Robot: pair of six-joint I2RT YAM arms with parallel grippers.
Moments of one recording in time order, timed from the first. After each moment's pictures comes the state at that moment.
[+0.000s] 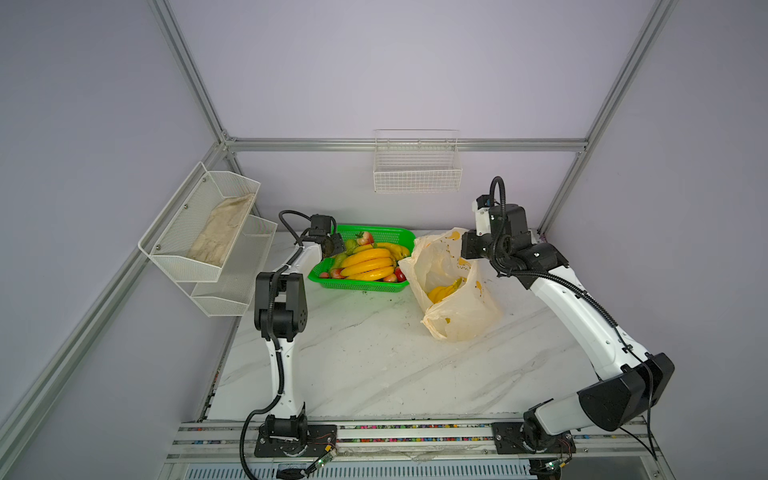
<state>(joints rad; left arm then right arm) -0.06 2.24 1.85 -0.43 -0.09 -0.42 0.43 1.48 1.58 -0.64 0.06 0.24</state>
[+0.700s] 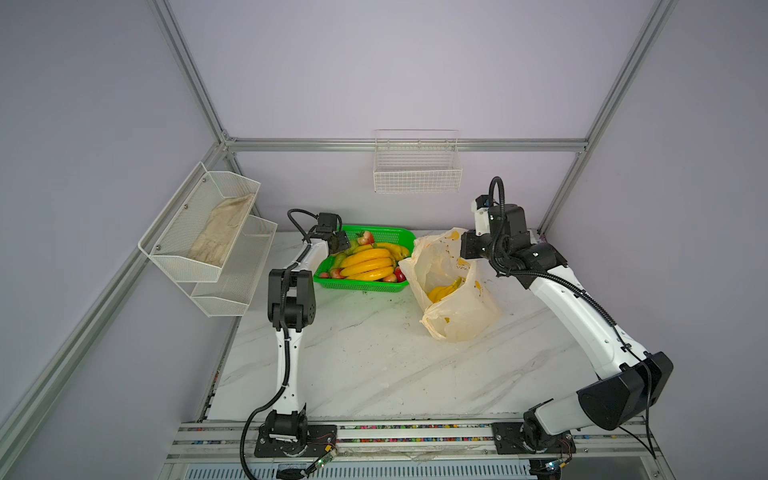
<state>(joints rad) -0.07 2.43 2.08 -0.47 -0.11 -0.43 0.43 1.48 1.58 -0.63 0.05 0.24</state>
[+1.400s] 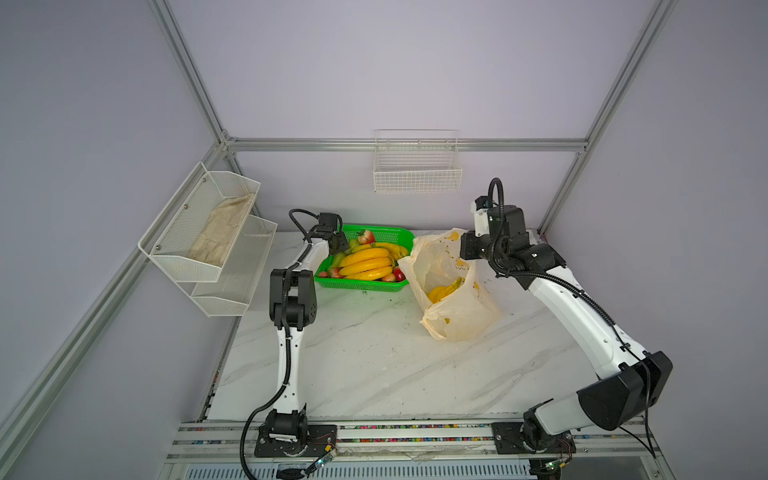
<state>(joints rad) -0.07 2.46 2.13 -0.50 -0.10 -0.41 0.43 1.48 1.56 -0.62 0.05 0.24</state>
